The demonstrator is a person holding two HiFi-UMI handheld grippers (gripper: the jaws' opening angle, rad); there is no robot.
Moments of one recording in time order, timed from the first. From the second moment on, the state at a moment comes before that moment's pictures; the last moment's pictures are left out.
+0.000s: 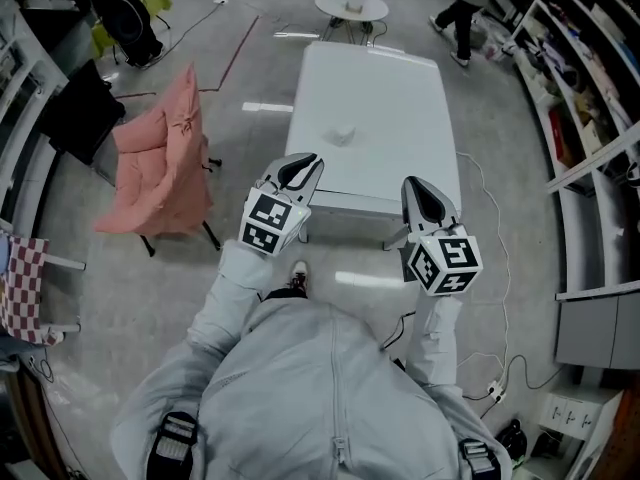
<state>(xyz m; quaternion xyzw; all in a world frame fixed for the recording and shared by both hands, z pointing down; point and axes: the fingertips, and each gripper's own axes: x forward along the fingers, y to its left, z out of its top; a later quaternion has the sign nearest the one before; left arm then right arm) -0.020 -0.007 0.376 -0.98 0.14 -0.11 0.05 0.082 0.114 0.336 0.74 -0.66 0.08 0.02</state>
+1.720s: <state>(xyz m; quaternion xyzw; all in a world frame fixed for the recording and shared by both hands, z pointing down) 0.157 -0.233 0.501 -0.97 0.10 -0.22 -0.03 0.266 -0.126 0.449 0.74 -0.64 0.20 0.05</state>
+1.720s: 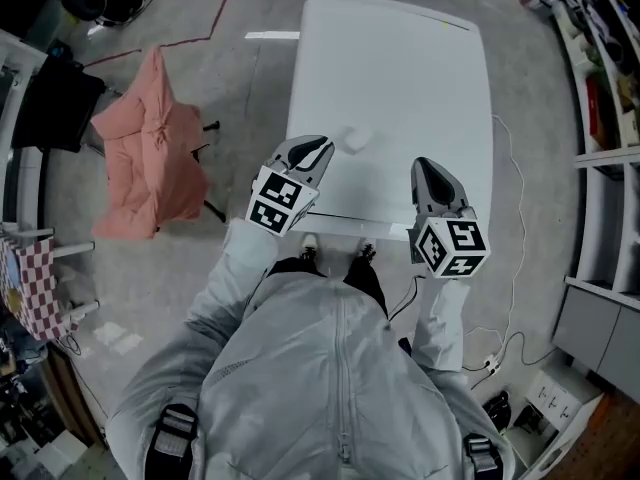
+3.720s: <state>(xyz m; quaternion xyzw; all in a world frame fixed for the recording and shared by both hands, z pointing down) 0.273 -0.244 0.719 -0.94 0.12 -0.28 -0.16 0.351 -0.122 0.644 0.59 -0.74 0.29 0.10</state>
